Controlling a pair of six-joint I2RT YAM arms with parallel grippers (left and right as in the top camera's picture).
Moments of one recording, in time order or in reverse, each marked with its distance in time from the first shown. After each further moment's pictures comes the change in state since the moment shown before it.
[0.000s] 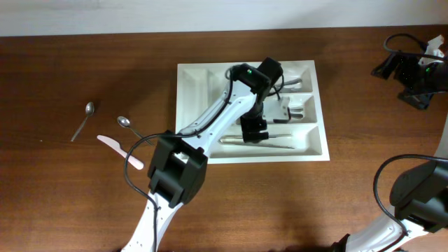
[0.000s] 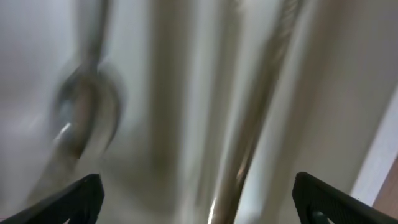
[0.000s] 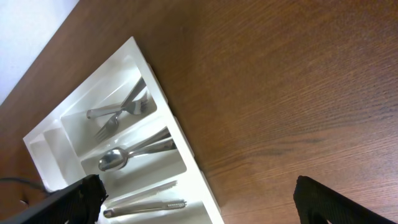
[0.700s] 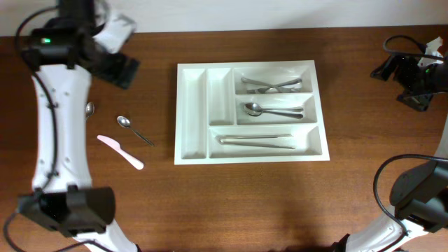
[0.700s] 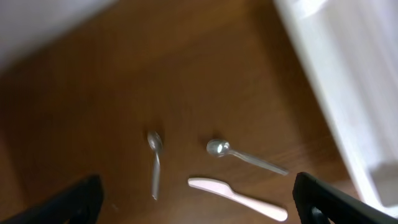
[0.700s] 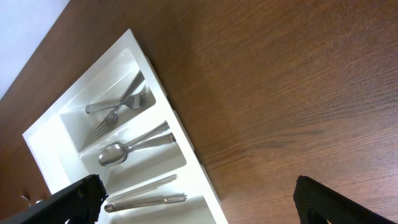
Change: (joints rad) left arm 0.757 -0.468 -0.074 -0.027 -0.089 -0.305; right arm 0.000 0.000 0.000 -0.026 -0.001 0.000
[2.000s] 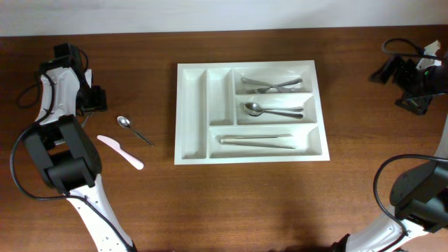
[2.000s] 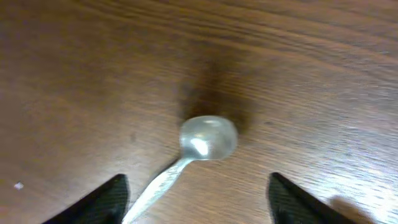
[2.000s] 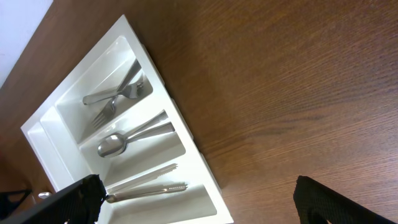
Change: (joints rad) left arm 0.209 0.446 -0.150 0.260 -0.189 -0.388; right arm 0.000 0.000 0.000 -0.045 0.000 0.000
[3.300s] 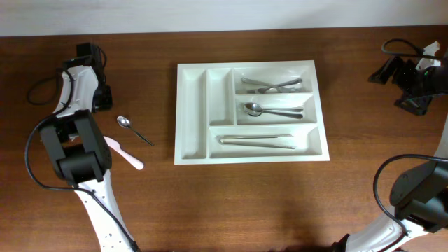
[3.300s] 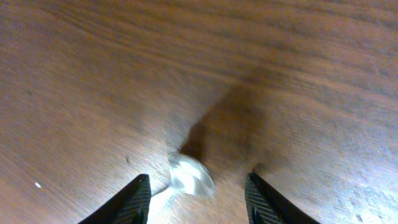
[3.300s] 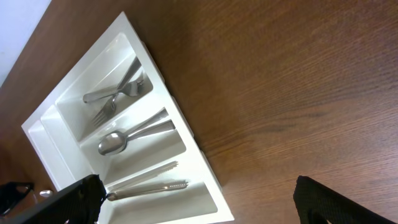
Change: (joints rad) left arm -0.082 0.069 0.014 0.058 -0.204 -0.074; right arm 0.000 0.000 0.000 -0.009 -0.002 0.000
